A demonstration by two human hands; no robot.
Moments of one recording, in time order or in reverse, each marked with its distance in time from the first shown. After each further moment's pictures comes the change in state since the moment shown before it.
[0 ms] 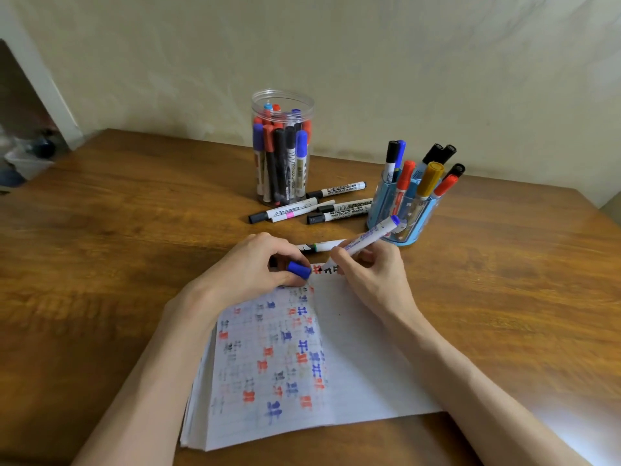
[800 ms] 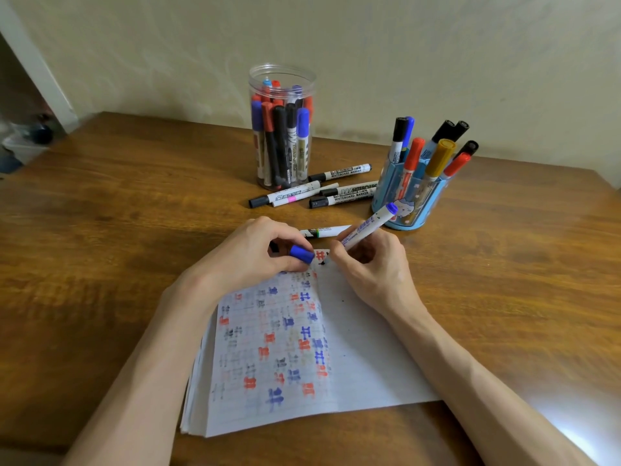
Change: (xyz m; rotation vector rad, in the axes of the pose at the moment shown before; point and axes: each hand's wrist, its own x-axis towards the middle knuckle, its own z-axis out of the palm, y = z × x) left_hand -0.003 0.006 0.000 -0.005 0.013 0.010; right_hand -0.003 0.010 0.007 -0.109 -0.008 -0.167
